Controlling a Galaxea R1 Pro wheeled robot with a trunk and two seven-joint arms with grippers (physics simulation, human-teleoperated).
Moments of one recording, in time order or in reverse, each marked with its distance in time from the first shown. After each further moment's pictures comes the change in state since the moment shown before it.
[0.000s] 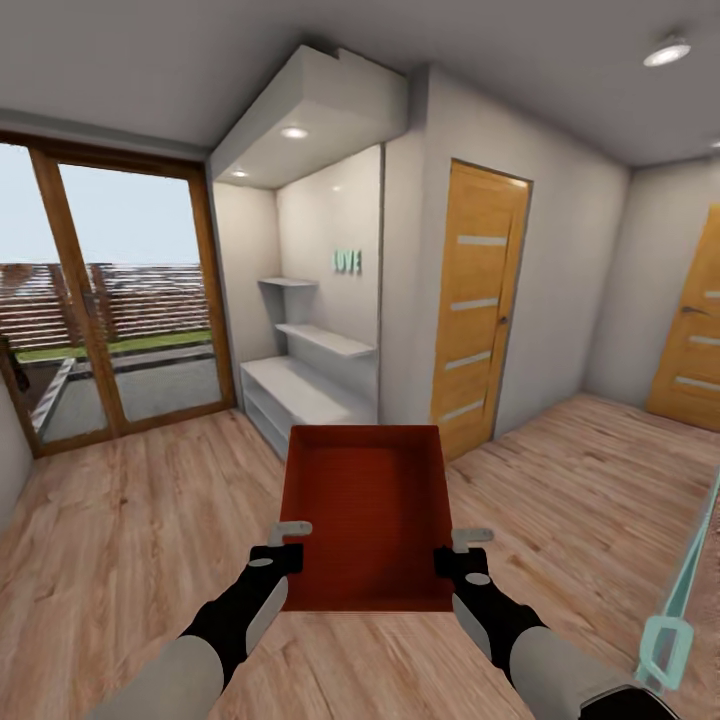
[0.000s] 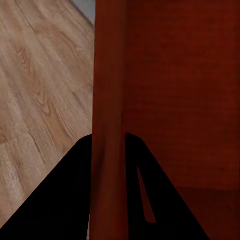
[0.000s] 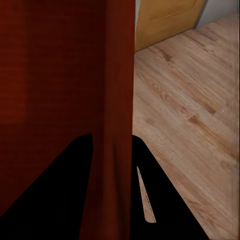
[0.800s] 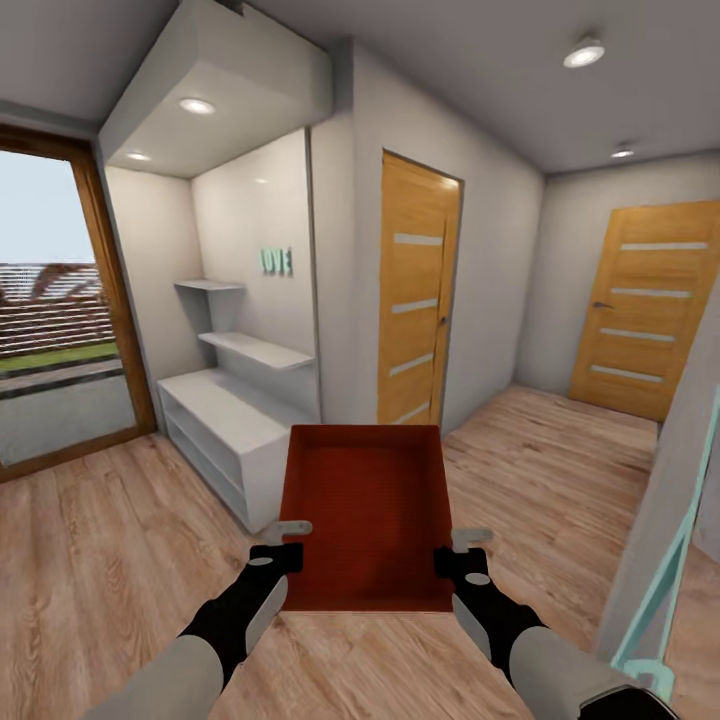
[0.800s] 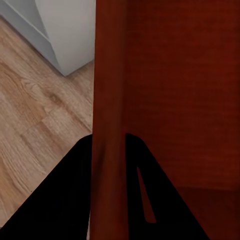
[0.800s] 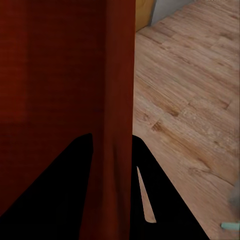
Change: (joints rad) left arm 0.001 0.001 0.000 -0.009 -0.004 0.008 0.001; right arm 0.000 0.001 -0.002 0.000 -0.002 -0.001 0.000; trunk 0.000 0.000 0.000
